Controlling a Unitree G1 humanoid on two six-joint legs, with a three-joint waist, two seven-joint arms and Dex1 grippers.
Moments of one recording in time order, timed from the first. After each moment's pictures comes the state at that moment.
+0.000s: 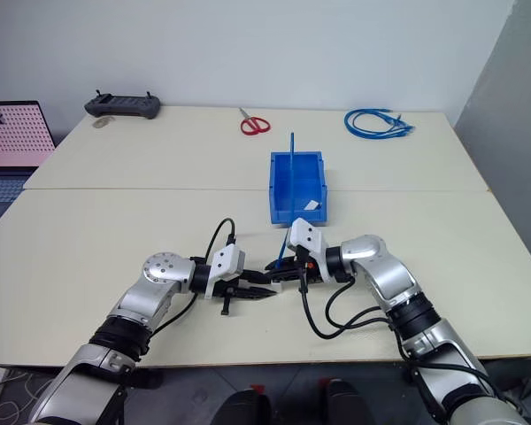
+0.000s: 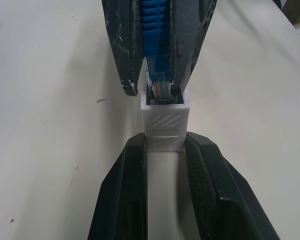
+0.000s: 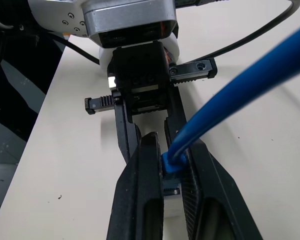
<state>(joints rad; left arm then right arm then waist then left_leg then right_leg) -0.52 0.51 -0.27 0.46 -0.17 -0.11 -1.32 -0.66 -0.34 0.40 0.20 0.24 0.36 1.11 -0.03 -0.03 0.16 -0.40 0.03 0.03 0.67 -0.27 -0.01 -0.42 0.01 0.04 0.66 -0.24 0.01</state>
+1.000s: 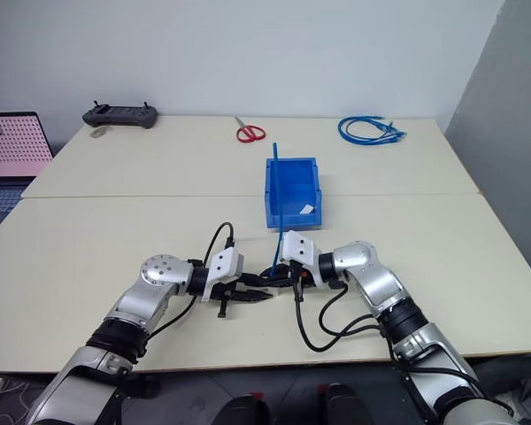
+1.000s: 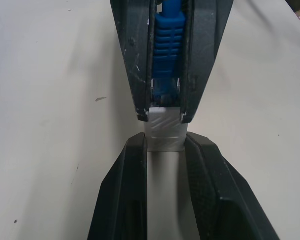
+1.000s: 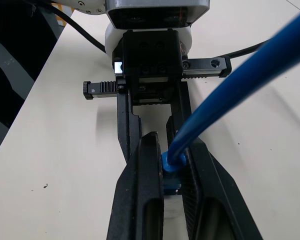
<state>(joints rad) -0.50 0.52 -0.26 0.46 -0.14 -0.10 -1.32 -0.64 -0.29 0.43 0.32 0.13 0.15 1.13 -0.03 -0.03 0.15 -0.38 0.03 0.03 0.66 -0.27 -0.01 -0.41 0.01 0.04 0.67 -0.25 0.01</state>
